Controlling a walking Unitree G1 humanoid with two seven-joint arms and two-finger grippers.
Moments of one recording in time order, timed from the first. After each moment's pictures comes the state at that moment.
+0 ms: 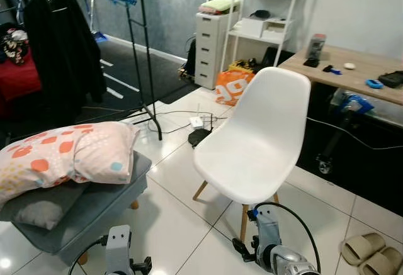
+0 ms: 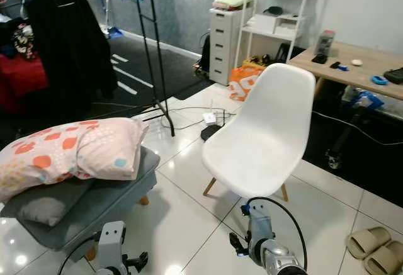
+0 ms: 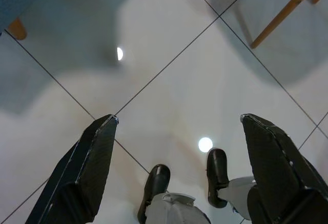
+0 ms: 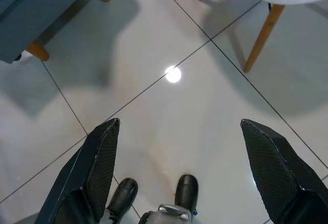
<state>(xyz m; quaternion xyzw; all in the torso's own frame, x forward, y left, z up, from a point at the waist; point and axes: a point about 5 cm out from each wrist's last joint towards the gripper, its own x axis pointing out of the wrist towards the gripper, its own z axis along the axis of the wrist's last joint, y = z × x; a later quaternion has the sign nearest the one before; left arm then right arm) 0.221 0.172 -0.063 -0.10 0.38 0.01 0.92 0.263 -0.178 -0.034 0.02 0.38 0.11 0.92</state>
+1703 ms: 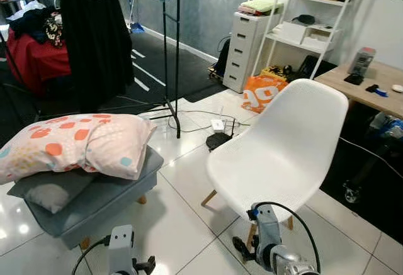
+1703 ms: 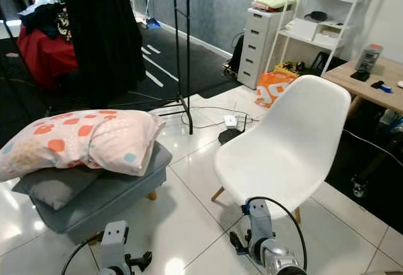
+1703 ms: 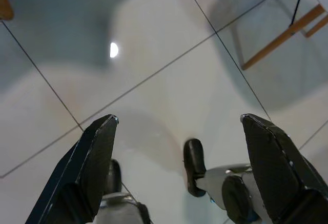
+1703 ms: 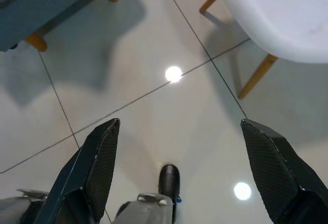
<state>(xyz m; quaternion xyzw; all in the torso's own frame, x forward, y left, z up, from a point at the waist) 0.222 0.168 -0.062 -0.11 0.37 0.00 0.92 0.265 -0.177 -0.032 0.02 0.37 0.11 0.92</state>
